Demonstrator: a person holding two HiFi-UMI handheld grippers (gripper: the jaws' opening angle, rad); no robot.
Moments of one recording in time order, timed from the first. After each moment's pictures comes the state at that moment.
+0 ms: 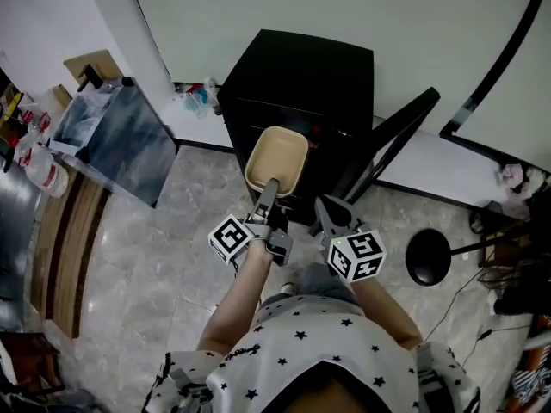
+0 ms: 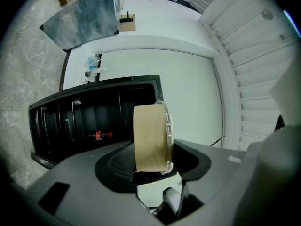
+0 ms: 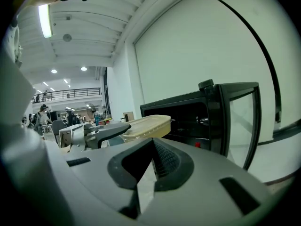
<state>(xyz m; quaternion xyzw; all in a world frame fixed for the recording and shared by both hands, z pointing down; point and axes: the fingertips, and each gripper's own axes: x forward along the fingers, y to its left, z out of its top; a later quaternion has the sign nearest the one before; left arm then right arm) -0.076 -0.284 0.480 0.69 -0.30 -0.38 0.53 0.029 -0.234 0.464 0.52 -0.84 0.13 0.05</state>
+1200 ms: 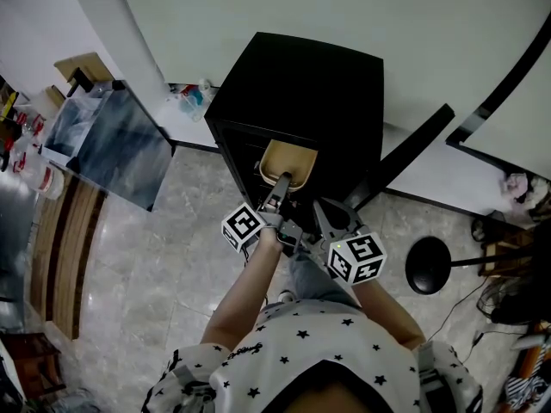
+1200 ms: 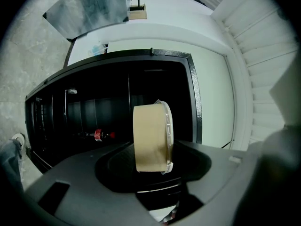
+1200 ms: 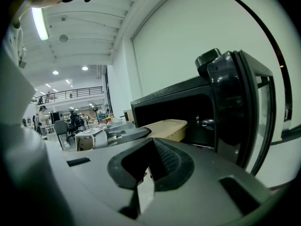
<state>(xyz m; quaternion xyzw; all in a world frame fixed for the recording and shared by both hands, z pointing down) -0.025 -0.395 0.532 0.67 -0.31 -0.35 0.57 0.043 -0.319 0.483 0.50 -0.85 0.15 0.06</state>
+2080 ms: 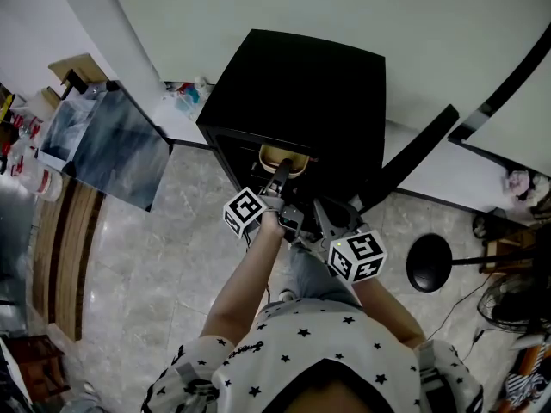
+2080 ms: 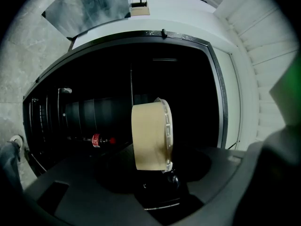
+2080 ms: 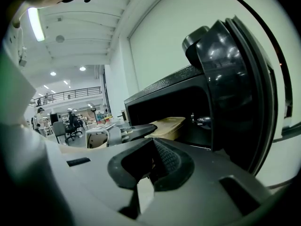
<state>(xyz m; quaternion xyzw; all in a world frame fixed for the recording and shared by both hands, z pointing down) -0.011 -0.448 0.547 0.66 -0.32 -0.34 0.58 0.053 -0.343 0.496 0.50 -0.85 0.15 0.06</state>
